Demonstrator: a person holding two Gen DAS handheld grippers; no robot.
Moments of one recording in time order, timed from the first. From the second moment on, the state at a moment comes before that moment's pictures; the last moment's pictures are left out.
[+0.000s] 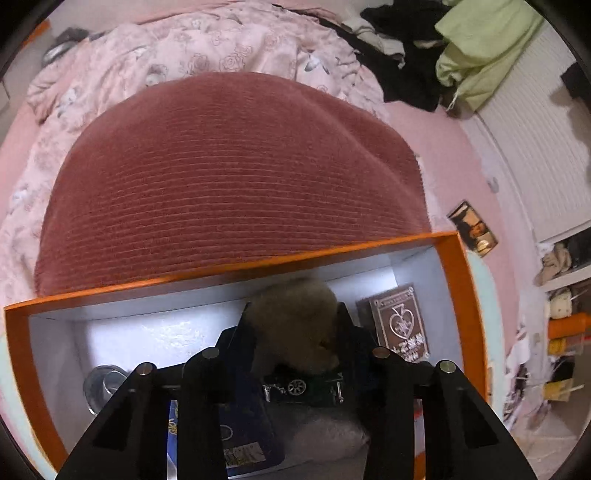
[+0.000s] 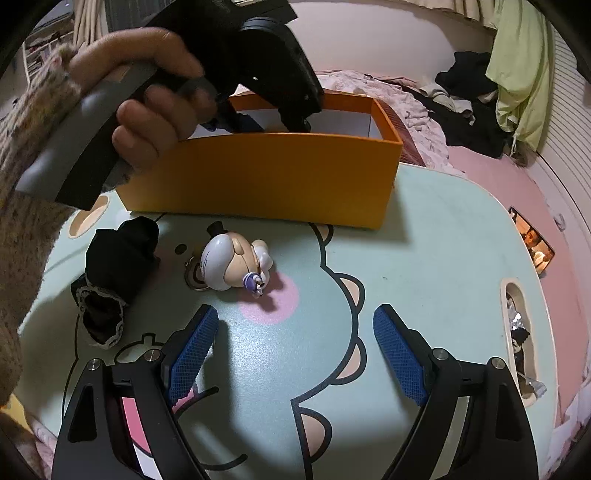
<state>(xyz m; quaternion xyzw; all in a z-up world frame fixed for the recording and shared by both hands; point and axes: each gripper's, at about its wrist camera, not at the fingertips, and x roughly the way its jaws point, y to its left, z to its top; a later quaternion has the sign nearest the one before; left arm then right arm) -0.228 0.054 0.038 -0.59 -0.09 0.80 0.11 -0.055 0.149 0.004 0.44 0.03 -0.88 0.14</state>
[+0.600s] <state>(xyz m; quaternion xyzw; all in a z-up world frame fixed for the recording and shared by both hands) -0.072 -0.012 0.144 -0.37 -0.11 0.89 0.23 -0.052 0.145 0.001 0.44 0.03 -0.88 0.14</state>
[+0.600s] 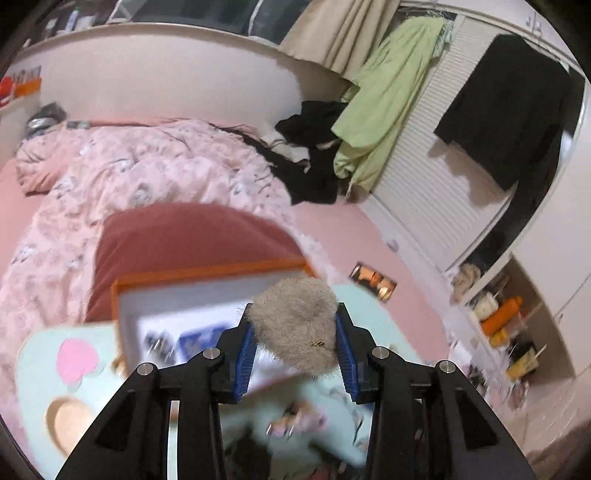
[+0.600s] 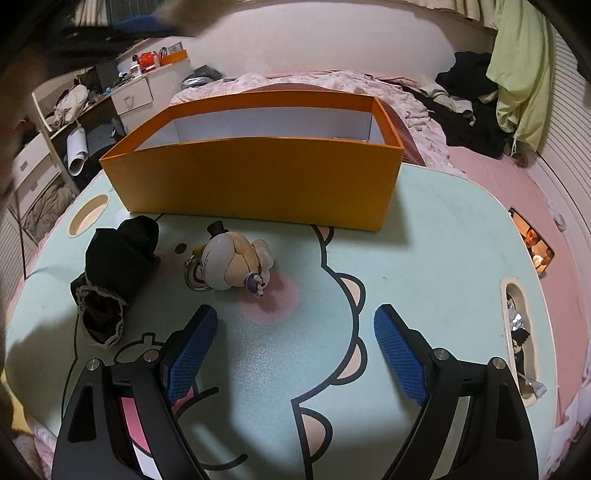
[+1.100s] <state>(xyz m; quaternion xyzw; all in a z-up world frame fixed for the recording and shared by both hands) -0.013 -0.045 0.032 -0.45 -0.11 0.88 0.07 -0.050 0.145 0.000 0.45 0.05 -0.88 0.13</state>
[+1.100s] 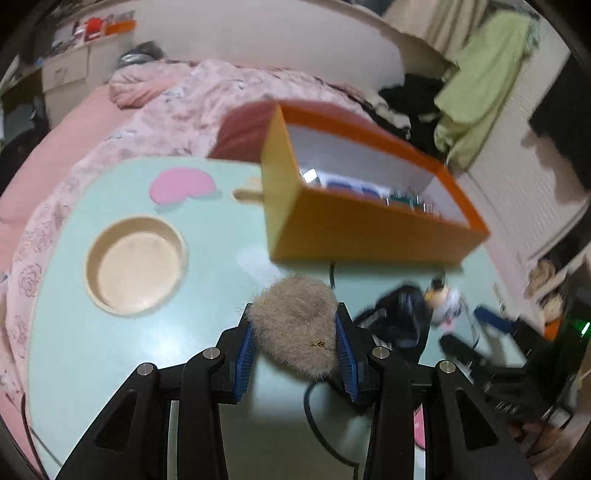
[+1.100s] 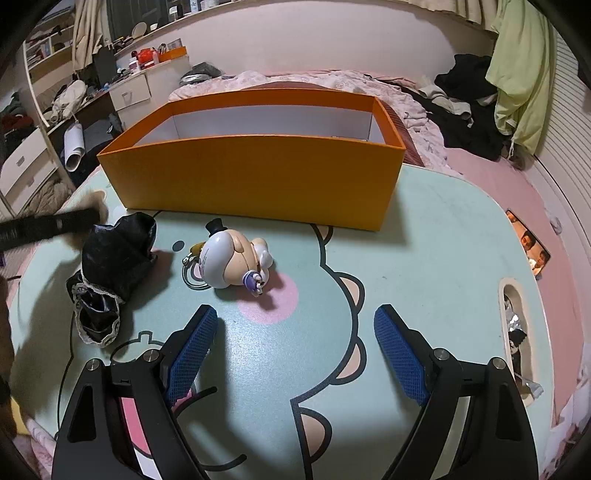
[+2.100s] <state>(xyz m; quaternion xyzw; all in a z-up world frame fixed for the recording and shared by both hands) 0.024 -0.061 0.055 -0.36 -0.10 0.92 0.07 -0.205 0.055 0.020 0.60 -0.03 -0.77 0.21</state>
